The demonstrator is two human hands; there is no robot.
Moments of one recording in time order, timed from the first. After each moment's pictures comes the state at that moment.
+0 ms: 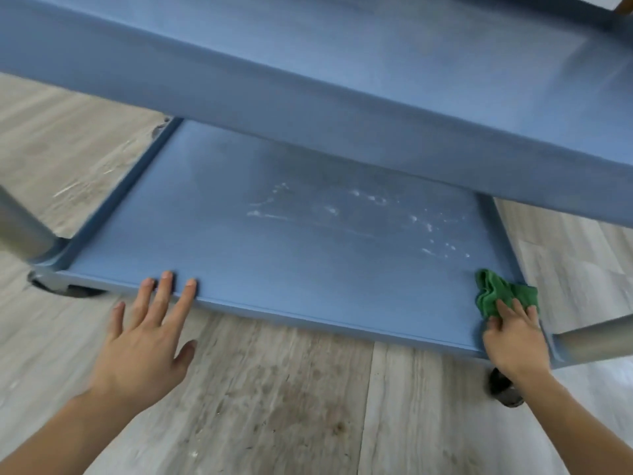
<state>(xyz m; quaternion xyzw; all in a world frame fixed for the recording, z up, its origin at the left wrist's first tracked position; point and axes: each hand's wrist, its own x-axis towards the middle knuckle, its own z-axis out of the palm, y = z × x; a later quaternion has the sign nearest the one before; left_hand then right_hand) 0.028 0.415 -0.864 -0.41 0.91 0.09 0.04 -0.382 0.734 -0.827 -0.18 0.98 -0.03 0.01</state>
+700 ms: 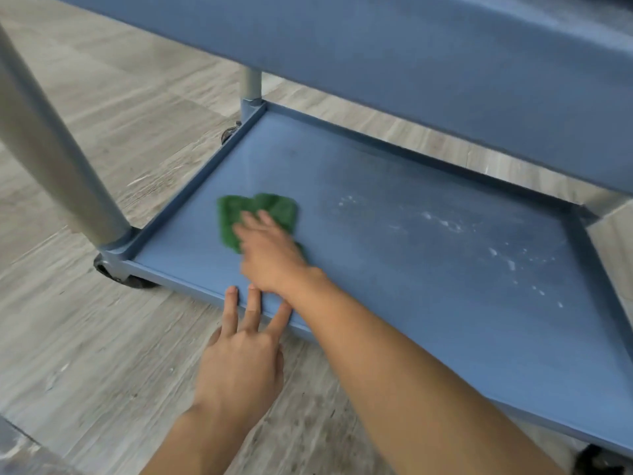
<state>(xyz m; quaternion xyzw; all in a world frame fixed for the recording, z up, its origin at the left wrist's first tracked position) -0.021 0.440 -0.865 -0.42 0.90 0.11 0.02 -0.150 0.341 -0.841 -0.69 0.71 -0.07 0.09</state>
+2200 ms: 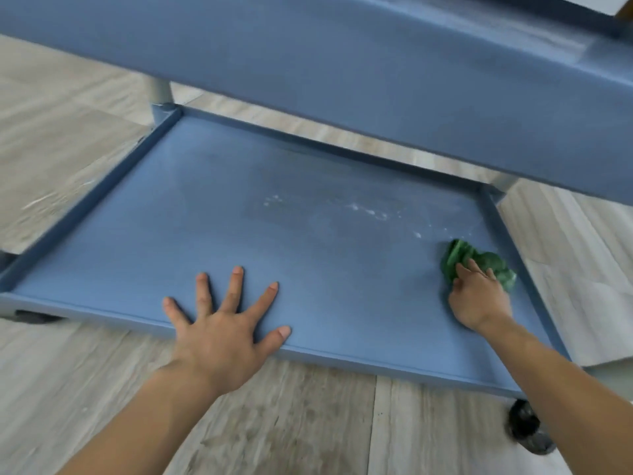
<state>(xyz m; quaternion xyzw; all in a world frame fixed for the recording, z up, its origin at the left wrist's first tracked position) -0.098 0.431 -0.866 -0.39 0.91 0.13 0.08 -0.426 0.627 -0.828 -0.27 0.96 0.00 0.03</state>
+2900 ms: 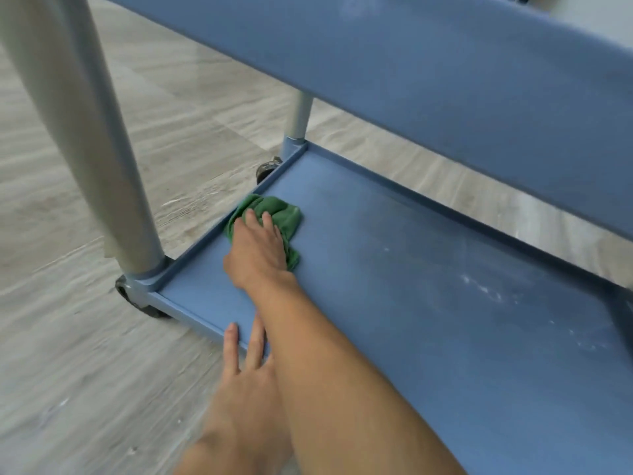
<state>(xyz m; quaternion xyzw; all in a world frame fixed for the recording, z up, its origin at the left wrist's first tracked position) -0.019 0.389 -0.856 -0.42 0.90 0.07 0.05 -0.096 0.243 -0.844 -0.64 0.76 -0.12 0.06</state>
